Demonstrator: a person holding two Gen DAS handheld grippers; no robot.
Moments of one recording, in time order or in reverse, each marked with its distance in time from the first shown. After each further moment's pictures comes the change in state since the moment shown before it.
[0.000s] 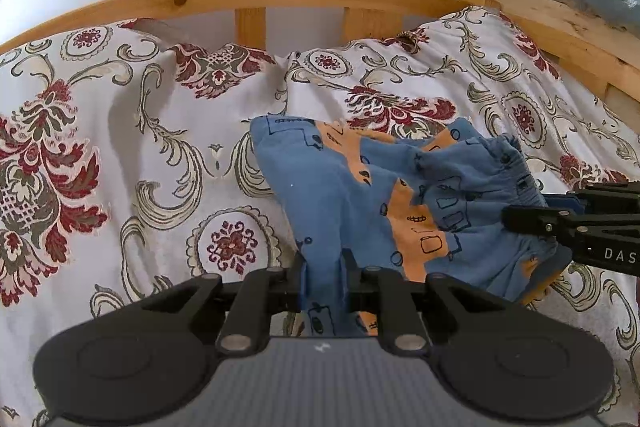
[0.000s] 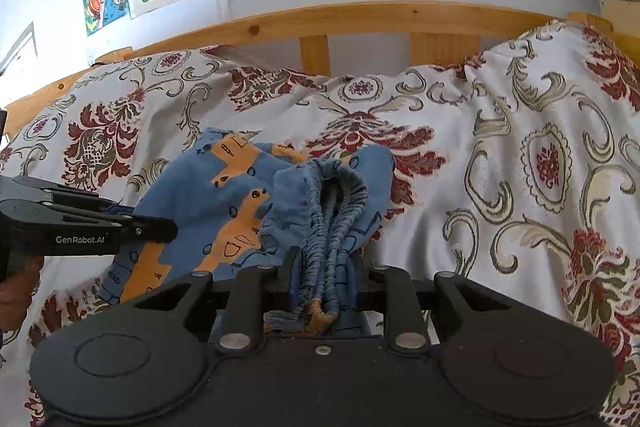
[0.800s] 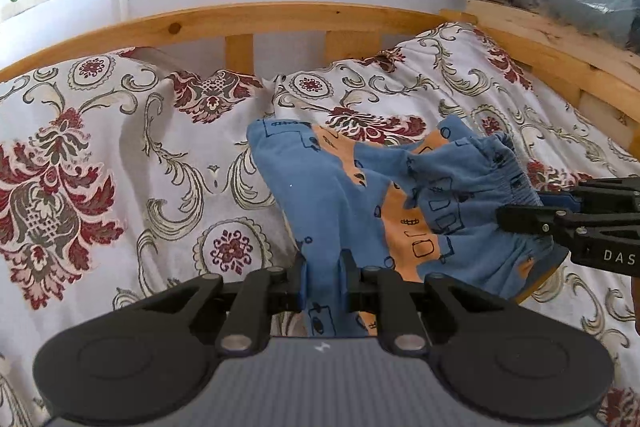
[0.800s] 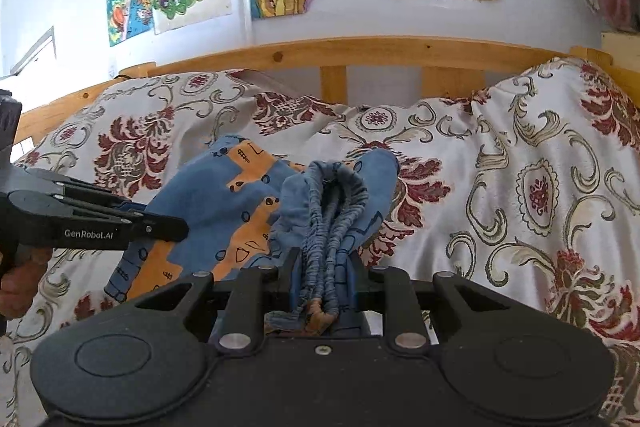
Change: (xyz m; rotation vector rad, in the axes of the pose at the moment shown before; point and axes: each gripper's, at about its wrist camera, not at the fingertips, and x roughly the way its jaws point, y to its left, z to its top) left arm -0.039 -0.007 0.001 0.035 -0.040 -0.023; right arm -0.038 0.015 0.005 -0.040 -0.066 0.020
